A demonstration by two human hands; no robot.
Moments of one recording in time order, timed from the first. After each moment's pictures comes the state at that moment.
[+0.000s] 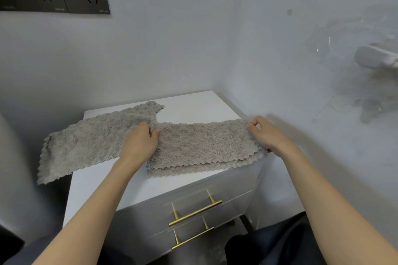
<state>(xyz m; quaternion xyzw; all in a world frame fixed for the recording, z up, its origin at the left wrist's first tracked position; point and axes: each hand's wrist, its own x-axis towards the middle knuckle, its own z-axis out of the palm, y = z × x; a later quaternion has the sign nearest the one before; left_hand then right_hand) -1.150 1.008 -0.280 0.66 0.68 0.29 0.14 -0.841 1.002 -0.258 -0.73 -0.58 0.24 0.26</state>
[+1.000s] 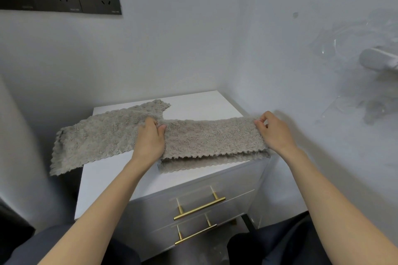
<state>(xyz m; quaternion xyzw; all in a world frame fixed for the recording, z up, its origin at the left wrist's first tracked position) -1.140 0.990 -0.276 0.61 0.65 0.39 0.23 -0.838 0.997 -0.262 -0.72 -0.62 0.10 0.30</state>
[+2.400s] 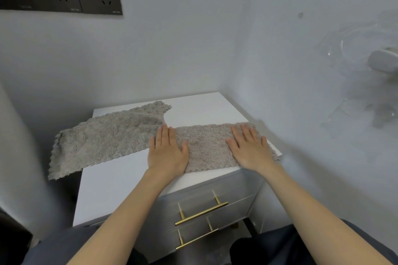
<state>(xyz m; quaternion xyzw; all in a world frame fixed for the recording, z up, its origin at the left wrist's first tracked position) -1.110 0.988 -0.303 0.71 0.69 0.12 0.10 -0.892 0.993 -0.296 -0.72 -0.68 0.09 0.03</state>
